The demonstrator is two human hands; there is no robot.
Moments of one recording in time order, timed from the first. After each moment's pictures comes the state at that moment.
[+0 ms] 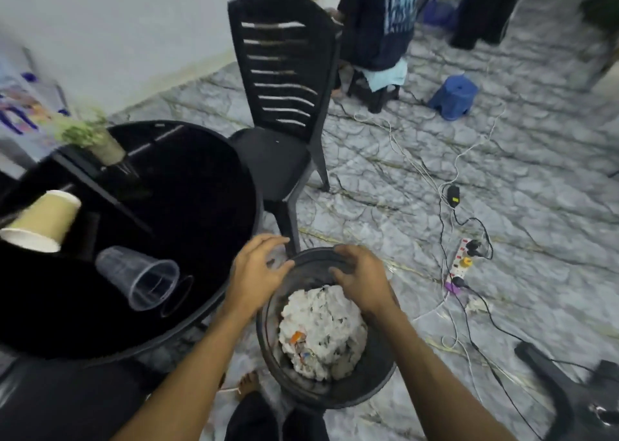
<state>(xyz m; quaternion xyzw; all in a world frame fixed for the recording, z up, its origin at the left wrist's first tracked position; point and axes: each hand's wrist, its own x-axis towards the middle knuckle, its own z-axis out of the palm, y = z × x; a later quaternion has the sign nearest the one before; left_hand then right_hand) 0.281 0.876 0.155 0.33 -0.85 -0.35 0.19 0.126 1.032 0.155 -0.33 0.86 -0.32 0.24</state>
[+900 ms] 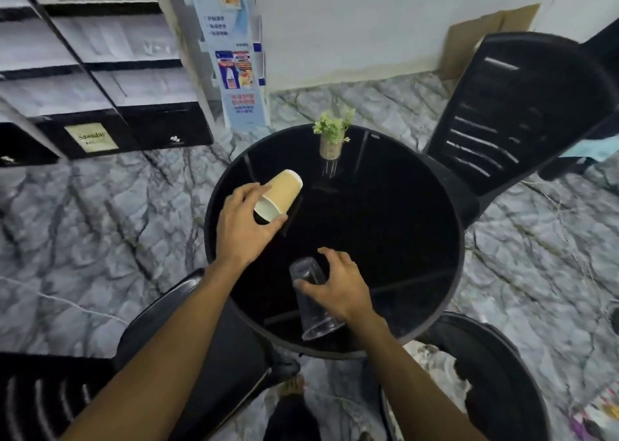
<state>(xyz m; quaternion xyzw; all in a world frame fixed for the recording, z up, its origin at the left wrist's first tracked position) 0.560 0.624 0.202 0.58 -0.74 -0.21 0.28 0.394 0.746 0.176 -0.53 0.76 -0.16 0.34</state>
